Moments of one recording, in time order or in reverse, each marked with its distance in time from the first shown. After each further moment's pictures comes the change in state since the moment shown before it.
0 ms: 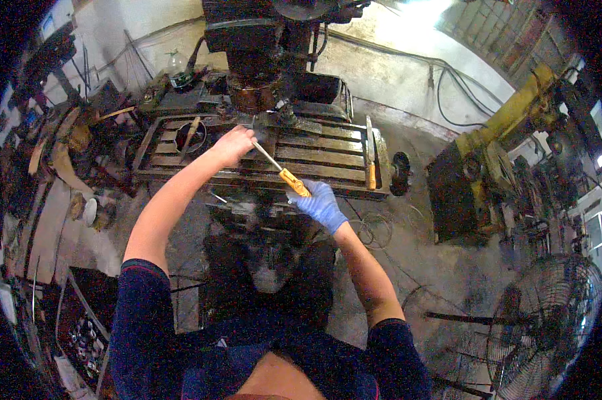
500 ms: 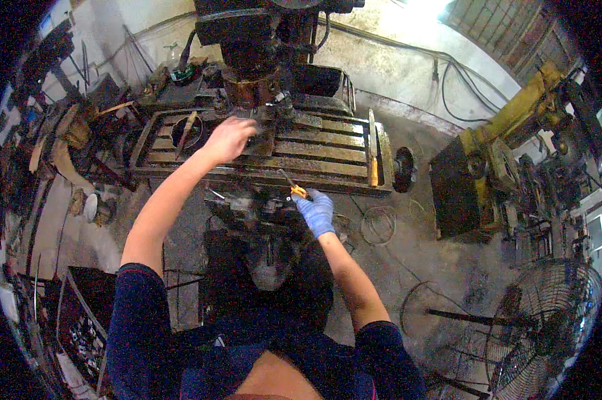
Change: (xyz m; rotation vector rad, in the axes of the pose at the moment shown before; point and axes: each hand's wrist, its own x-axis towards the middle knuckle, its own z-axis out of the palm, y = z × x) left_hand -0.002 -0.004 0.016 -0.187 0.356 -0.072; right_hand 0.000 0.085 0.048 0.039 0.361 0.247
